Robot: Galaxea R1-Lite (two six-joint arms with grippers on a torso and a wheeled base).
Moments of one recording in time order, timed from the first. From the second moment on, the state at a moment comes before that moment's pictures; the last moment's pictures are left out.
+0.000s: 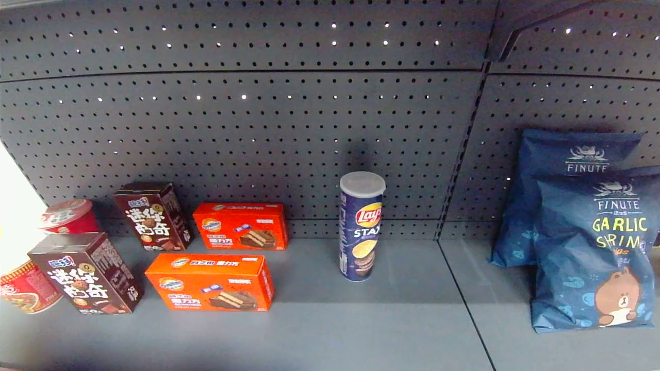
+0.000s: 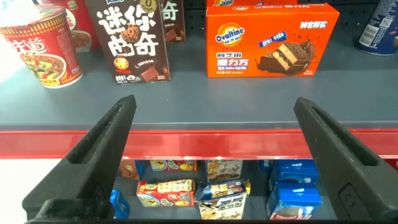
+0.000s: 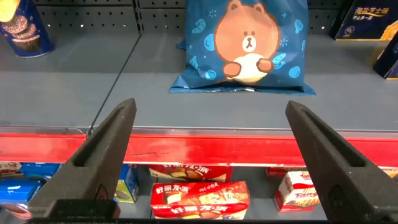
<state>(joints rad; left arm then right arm) 0.00 0.00 0.00 0.00 0.00 0.00 0.00 0.00 0.00 0.00 0.01 0.00</state>
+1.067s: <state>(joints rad) 0.00 0.00 0.00 0.00 0.00 0.00 0.00 0.00 0.00 0.00 0.01 0.00</state>
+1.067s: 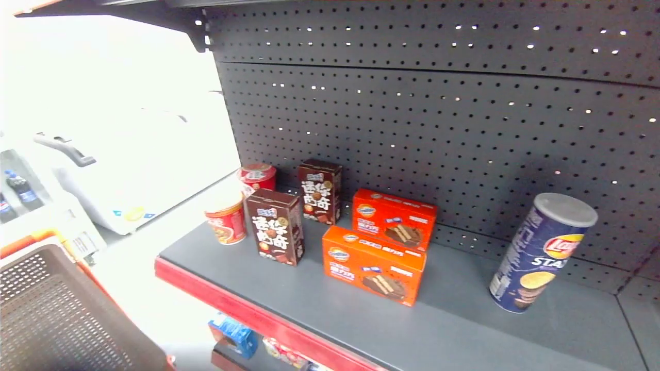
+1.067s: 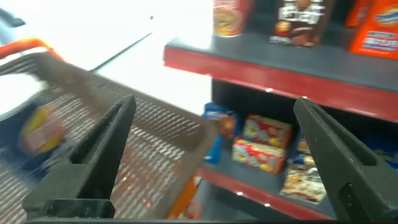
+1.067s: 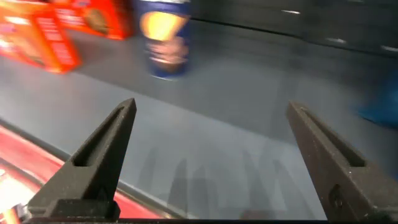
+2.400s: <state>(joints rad) 0.00 0.00 0.00 0.00 0.00 0.00 0.00 0.00 0.00 0.00 0.01 0.00</state>
